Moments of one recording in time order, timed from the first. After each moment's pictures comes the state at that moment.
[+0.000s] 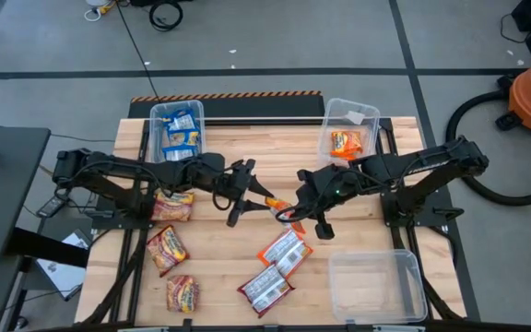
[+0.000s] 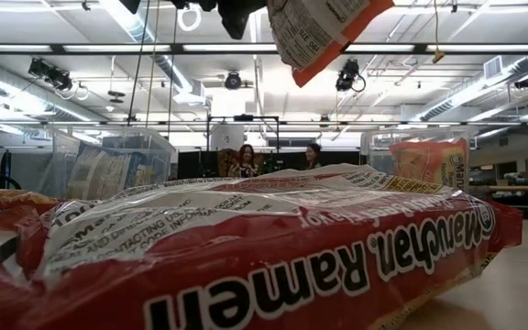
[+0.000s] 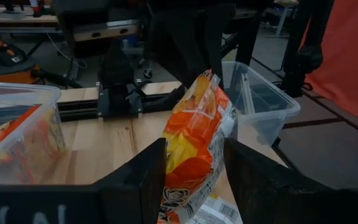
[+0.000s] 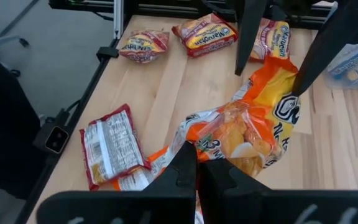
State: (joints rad) left arm -0.01 1.39 0.97 0.22 0.24 0.01; right arm 0.22 1.39 1.33 -0.60 -0.05 0.05
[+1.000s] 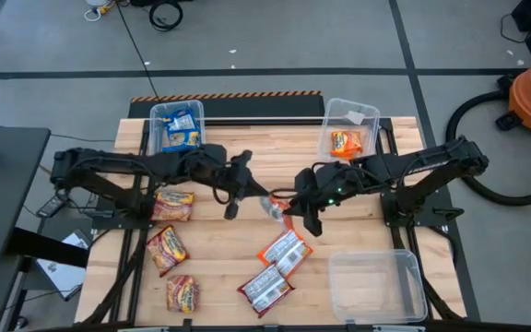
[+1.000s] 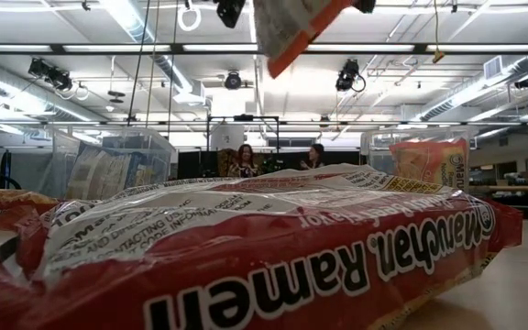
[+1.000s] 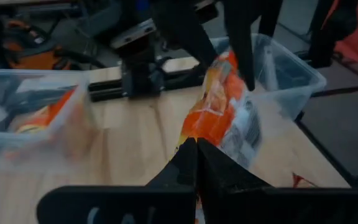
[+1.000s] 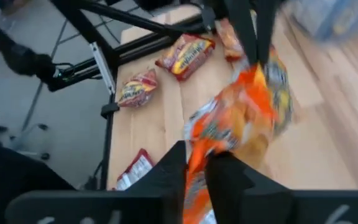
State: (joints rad) left arm 0.02 1.36 1.13 -0.10 0.18 0.12; right arm 0.21 1.39 1.33 -0.53 0.02 0.48
